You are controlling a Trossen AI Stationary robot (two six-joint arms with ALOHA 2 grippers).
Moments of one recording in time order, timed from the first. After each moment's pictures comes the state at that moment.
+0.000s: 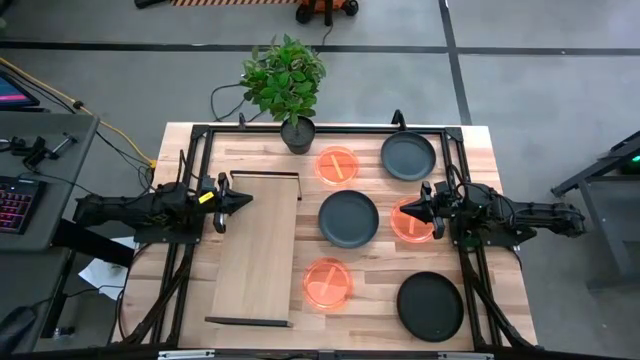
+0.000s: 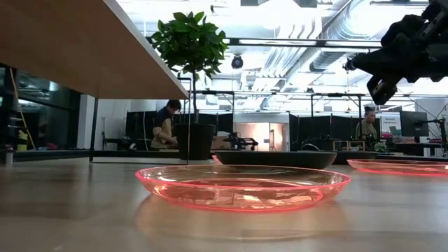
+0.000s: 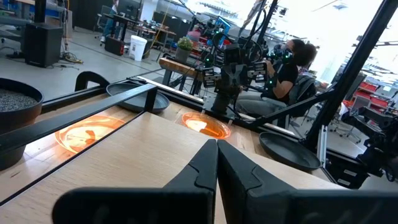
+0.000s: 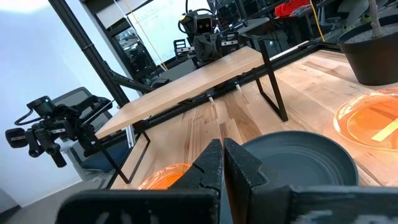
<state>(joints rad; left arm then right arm) -0.01 0.01 0.01 0.03 -0.16 -0.30 -0.07 0.04 0.01 0.02 -0.11 0.45</state>
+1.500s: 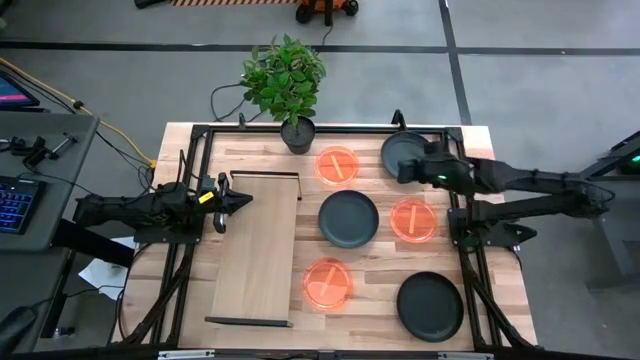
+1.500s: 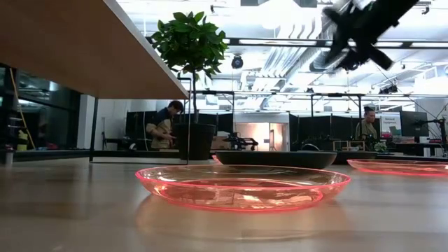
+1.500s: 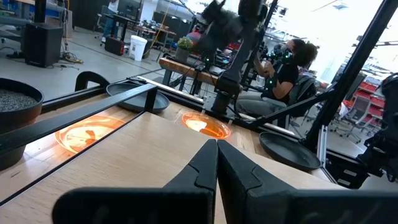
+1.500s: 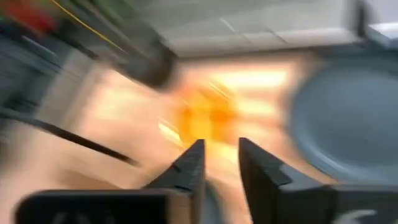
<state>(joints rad) -0.01 0.01 0.01 0.03 -0.16 -0.30 -0.19 0.88 0.80 -0.70 0.47 1.03</state>
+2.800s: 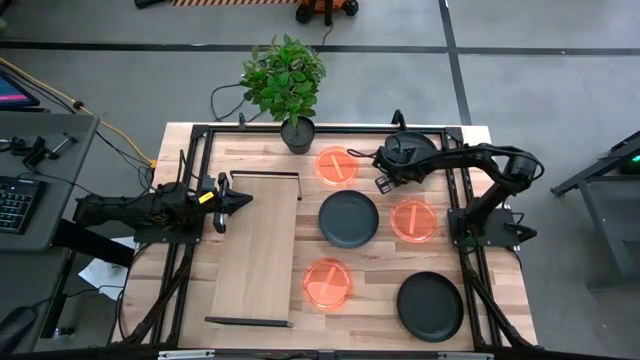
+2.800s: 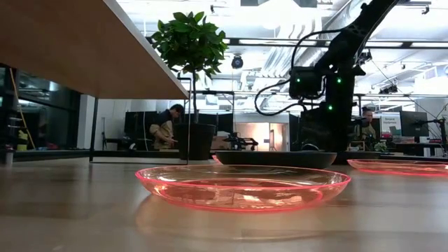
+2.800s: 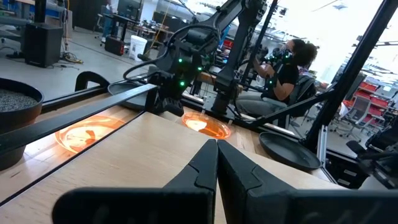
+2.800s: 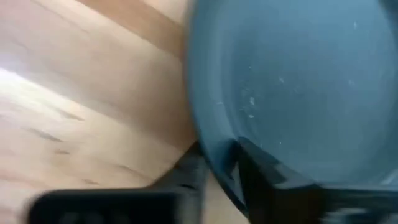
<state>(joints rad) -0.01 0.01 0.01 0.03 -0.16 -0.30 -0.50 1.61 0.78 -0.58 0.36 0.53</state>
